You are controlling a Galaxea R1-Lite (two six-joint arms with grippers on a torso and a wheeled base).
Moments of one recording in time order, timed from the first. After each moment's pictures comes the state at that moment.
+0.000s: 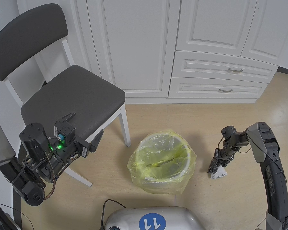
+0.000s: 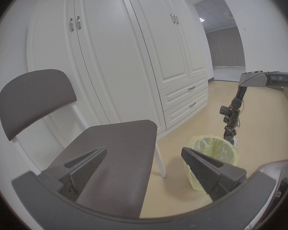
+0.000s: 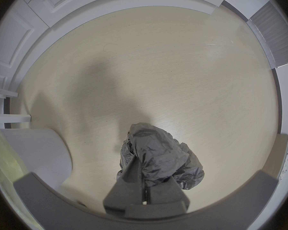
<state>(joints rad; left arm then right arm) -0.38 1.87 -0.33 -1.54 0.05 0.42 -0.05 2.89 -2.00 0.21 -0.06 0.23</state>
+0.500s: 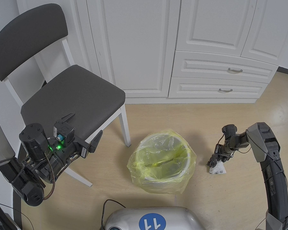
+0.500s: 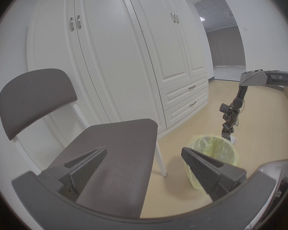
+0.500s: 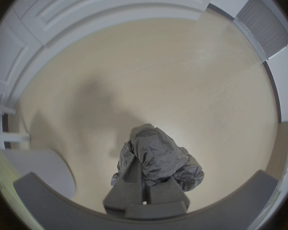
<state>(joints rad) -0.38 1.87 -0.33 -1.54 0.05 0.43 -0.05 2.89 -1.95 0.02 -0.12 0.33</state>
